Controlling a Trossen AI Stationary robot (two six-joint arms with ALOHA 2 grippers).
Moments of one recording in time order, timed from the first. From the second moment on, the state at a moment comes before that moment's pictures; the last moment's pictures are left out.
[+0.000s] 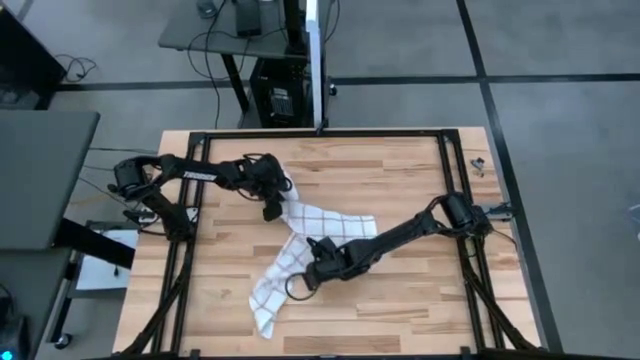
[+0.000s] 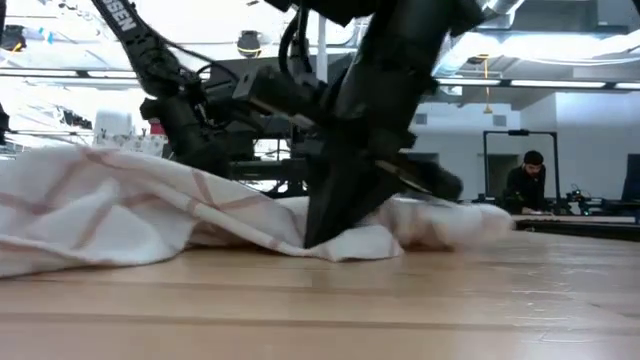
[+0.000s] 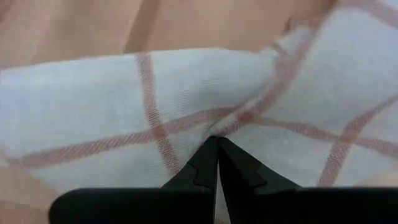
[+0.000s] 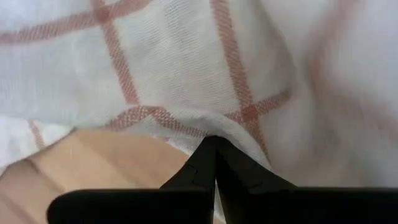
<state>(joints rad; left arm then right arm) 0.49 1.57 0.66 -0.15 0.18 0.13 0.37 2.18 1.54 -0.57 0.14 1.36</state>
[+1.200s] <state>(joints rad) 0.21 1.11 0.77 -0.35 0.17 -0.31 0.19 1.67 1.44 -0.97 0.26 0.65</state>
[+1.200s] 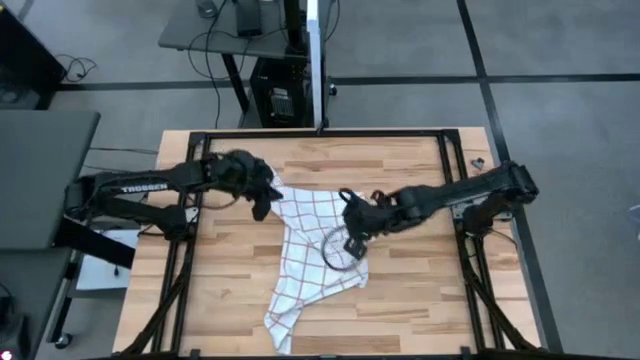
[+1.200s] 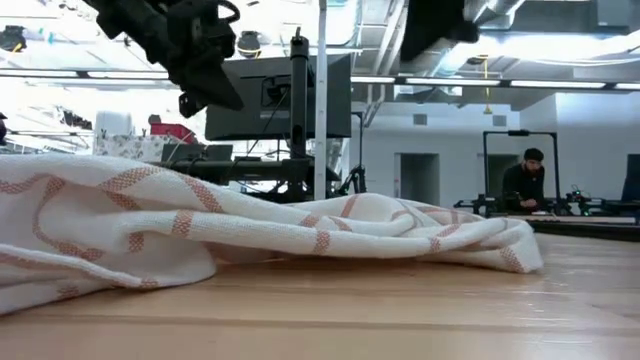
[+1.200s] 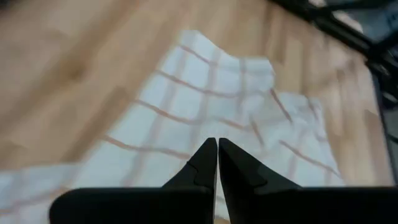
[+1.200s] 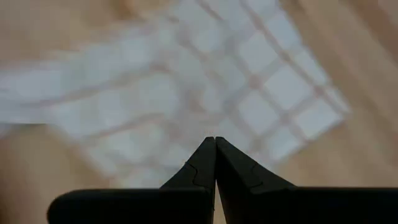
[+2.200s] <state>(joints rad) -0.19 1.51 0.65 -0.24 -0.09 -0.93 0.01 1.61 0.91 -0.78 0.23 0.47</state>
